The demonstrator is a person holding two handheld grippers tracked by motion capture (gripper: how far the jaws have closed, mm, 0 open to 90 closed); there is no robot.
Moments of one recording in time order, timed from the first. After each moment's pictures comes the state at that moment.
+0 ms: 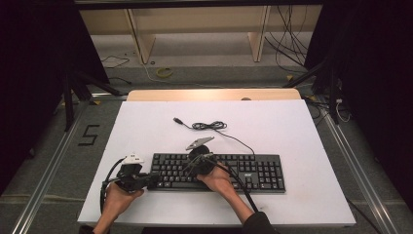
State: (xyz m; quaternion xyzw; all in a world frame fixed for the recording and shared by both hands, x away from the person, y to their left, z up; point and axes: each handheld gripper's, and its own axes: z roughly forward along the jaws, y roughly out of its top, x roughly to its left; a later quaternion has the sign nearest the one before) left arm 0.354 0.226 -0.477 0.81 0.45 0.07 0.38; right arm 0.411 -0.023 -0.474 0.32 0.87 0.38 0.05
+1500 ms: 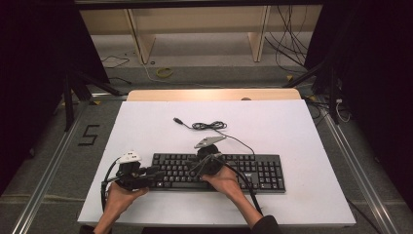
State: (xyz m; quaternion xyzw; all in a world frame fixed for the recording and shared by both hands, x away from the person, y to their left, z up) left arm 0.352 0.224 -0.468 0.78 0.44 0.07 0.44; right arm 0.400 -0.046 -0.456 0.32 0.84 0.43 0.04
